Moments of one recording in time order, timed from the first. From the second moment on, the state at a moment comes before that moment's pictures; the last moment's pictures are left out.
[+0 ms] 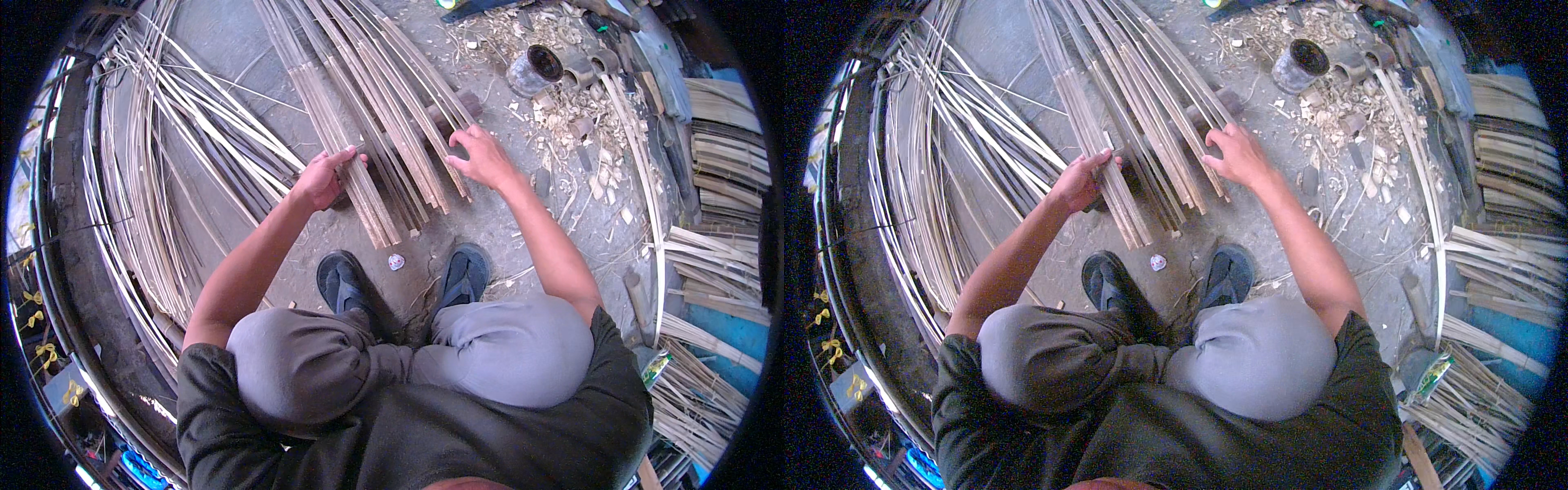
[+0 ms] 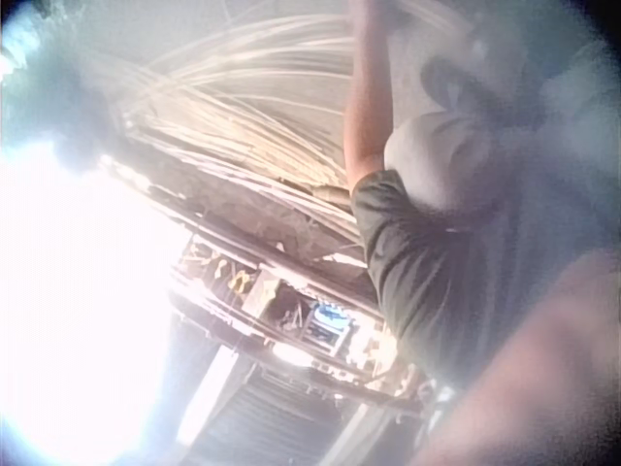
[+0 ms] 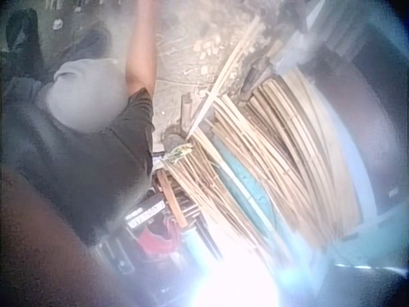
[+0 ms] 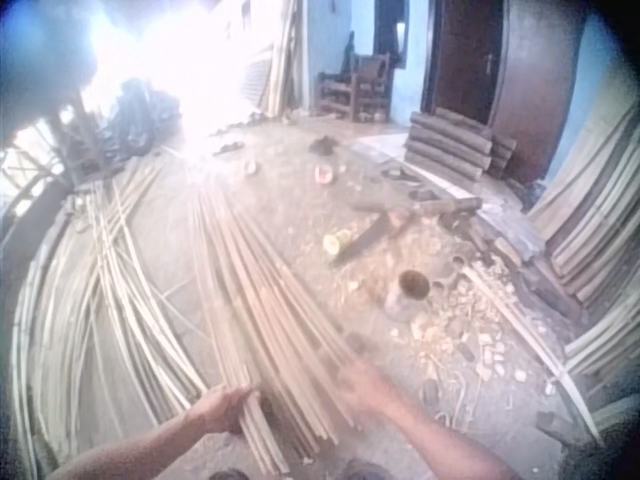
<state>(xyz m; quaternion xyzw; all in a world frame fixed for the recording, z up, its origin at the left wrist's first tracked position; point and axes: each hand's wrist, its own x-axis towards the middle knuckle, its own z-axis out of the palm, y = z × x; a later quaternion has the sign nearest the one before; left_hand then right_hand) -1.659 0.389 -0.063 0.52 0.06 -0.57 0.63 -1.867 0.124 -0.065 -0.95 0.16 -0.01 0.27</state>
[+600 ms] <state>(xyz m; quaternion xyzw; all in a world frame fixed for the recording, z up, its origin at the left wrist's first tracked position) -1.661 0.389 -0.060 0.53 0.06 -0.57 0.63 -1.868 0.130 -0.069 -0.95 0.17 0.02 0.26</state>
